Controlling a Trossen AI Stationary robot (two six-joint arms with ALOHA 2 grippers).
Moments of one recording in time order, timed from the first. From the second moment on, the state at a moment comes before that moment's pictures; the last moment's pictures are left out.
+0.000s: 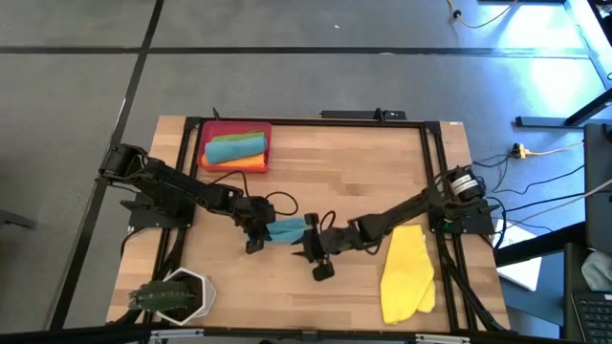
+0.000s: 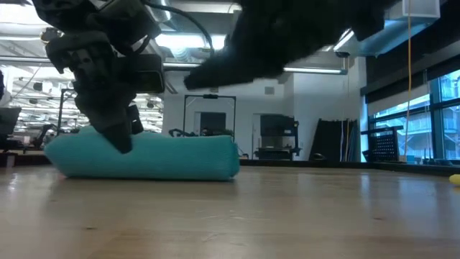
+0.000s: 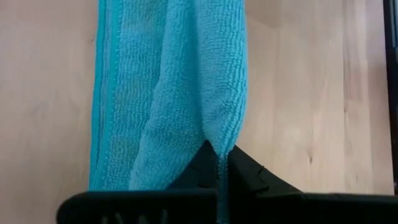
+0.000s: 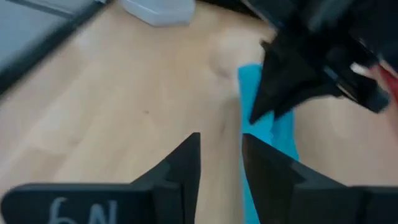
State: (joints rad) left arm -0.14 1.46 0.59 -0.05 0.23 -0.47; right arm 0.33 1.91 1.10 0.30 0.20 -0.09
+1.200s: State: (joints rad) left arm -0.13 1.46 0.60 -0.04 0.20 -0.49; right arm 0.20 2.03 1.14 0.40 0.09 -0.09
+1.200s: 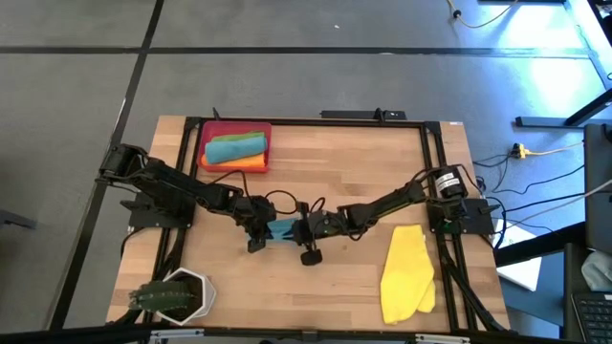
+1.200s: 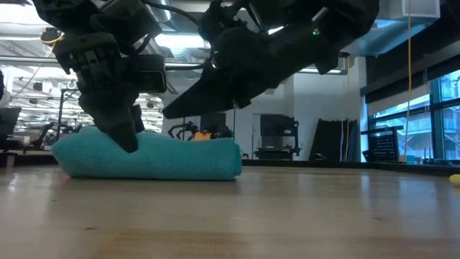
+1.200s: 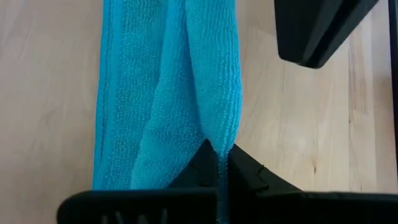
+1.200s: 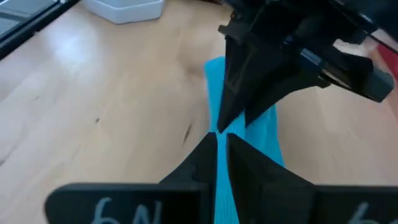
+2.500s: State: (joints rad) left arm -0.15 1.38 0.64 -0.19 -0.02 -0.32; right arm 0.09 2.14 1.14 0.40 0.06 0.05
